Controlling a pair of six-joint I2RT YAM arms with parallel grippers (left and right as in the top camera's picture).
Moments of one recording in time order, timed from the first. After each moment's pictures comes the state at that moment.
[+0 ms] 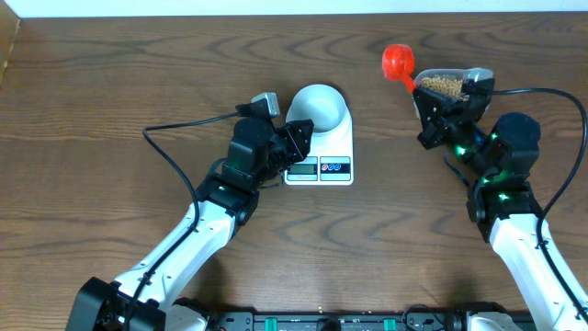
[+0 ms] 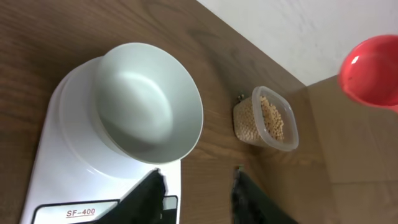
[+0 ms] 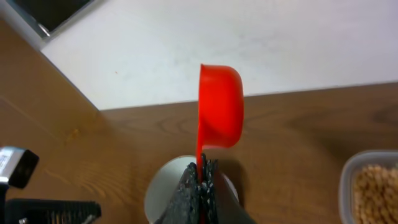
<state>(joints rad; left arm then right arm) -0.44 1.39 0.72 0.21 0.18 -0.82 0.04 1.23 0.67 0.41 -0.51 0.37</state>
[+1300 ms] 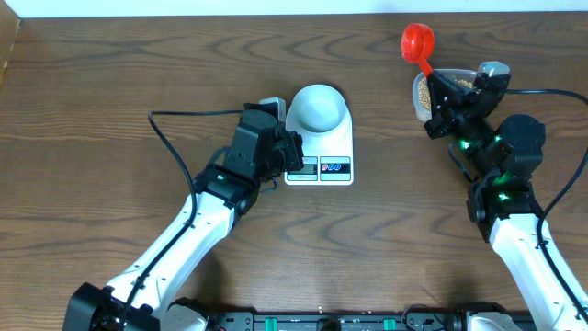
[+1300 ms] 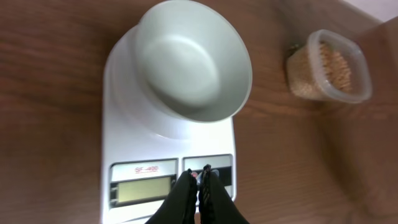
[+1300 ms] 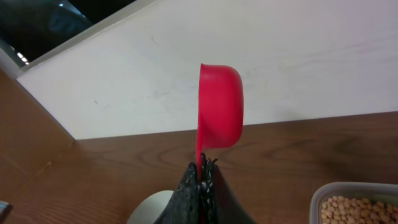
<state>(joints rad) -0.44 1.39 0.86 -0.19 0.16 -0.58 0.04 1.23 0.67 0.50 -0.38 0.37</state>
